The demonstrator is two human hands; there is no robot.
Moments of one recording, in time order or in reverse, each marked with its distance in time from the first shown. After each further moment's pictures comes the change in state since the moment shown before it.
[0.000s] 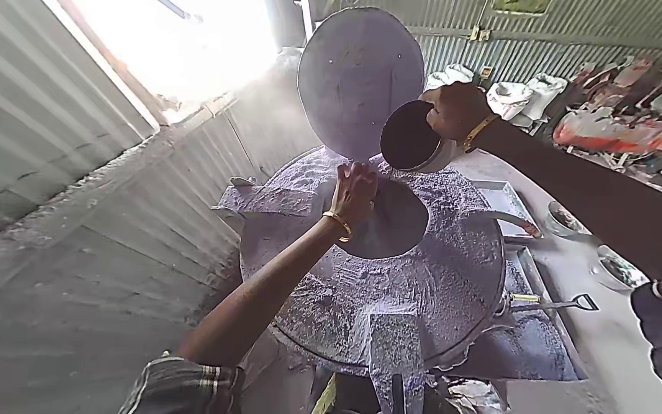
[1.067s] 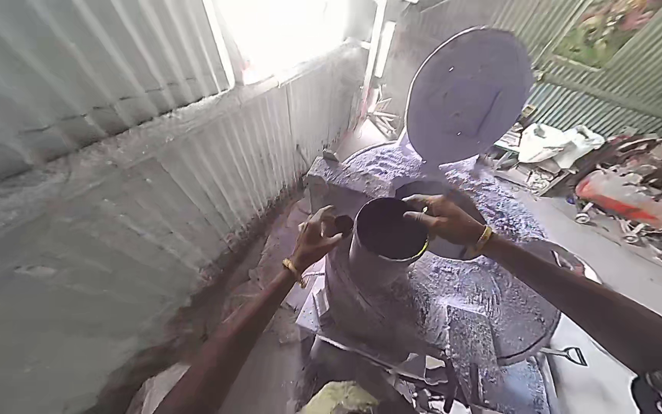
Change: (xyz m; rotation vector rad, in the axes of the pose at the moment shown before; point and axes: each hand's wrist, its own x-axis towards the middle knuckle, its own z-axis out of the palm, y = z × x) left_hand -0.230 -0.175 0.040 -0.781 0.210 -0.487; right_hand -0.076 -0.191 0.095 0.882 -0.386 -0.332
